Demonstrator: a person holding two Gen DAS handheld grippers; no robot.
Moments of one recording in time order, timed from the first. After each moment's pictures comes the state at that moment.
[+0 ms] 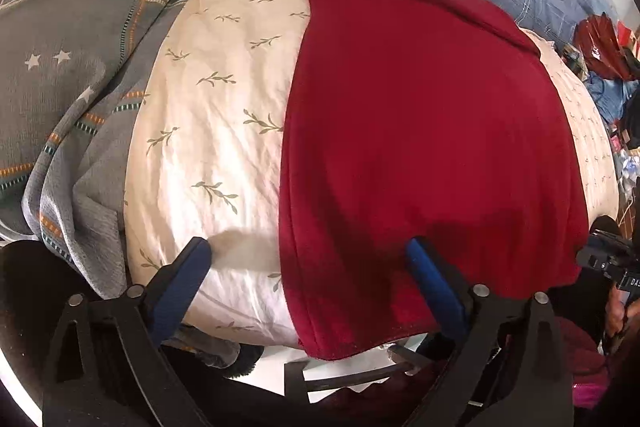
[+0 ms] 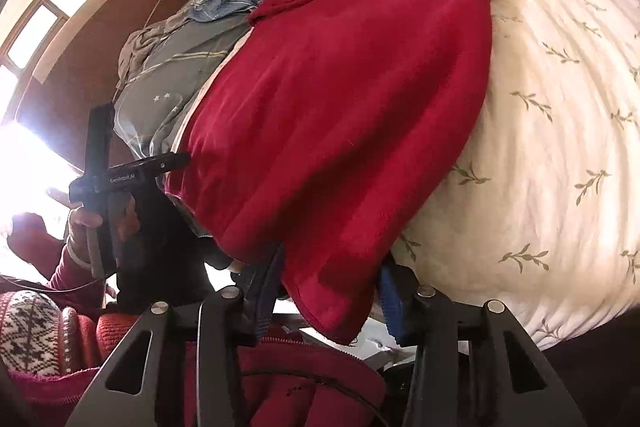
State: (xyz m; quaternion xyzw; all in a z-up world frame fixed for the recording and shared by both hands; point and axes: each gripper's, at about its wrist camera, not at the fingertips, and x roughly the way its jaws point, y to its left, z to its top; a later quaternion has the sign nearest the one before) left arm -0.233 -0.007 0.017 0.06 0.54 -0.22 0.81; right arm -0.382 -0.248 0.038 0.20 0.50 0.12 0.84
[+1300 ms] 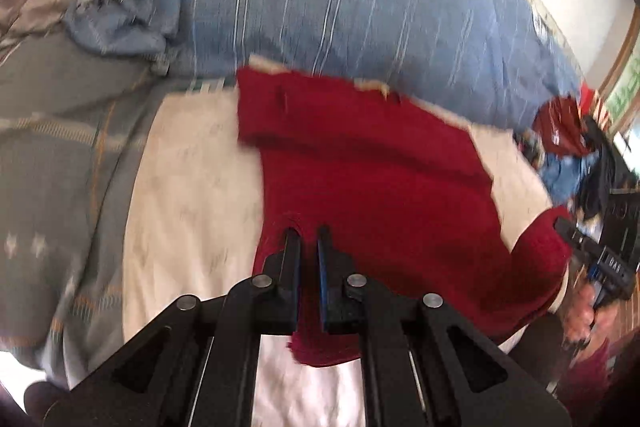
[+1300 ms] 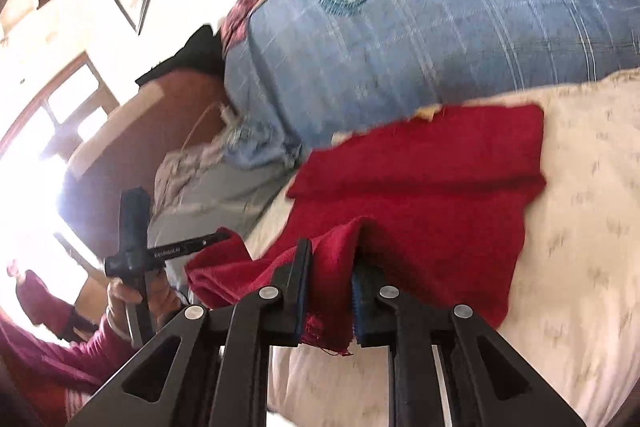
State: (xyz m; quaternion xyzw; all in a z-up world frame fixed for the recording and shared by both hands) left arm -0.131 -0.035 0.100 -0.04 0.44 -0.29 0.85; right arm -0.295 -0.300 0.141 0.24 0.29 0.13 0.92
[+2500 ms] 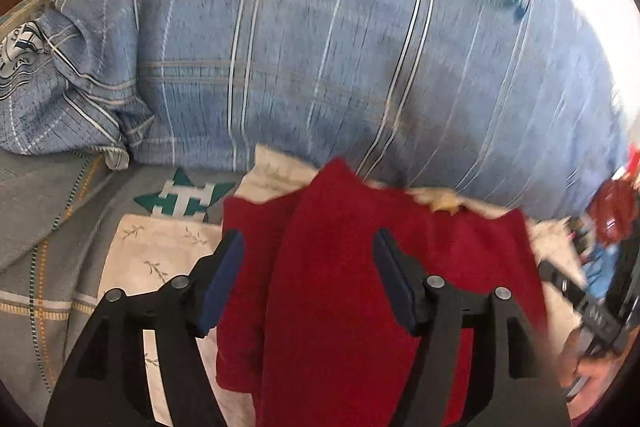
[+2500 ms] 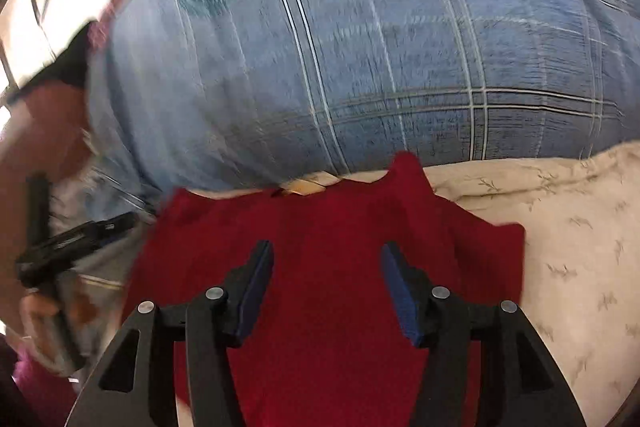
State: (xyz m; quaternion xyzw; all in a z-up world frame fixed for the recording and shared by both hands) left arm 0.047 -0.120 0.078 -0.04 0.44 -0.21 0.87; right arm -0.097 -0.362 0.088 0.16 0.37 -0.06 0.91
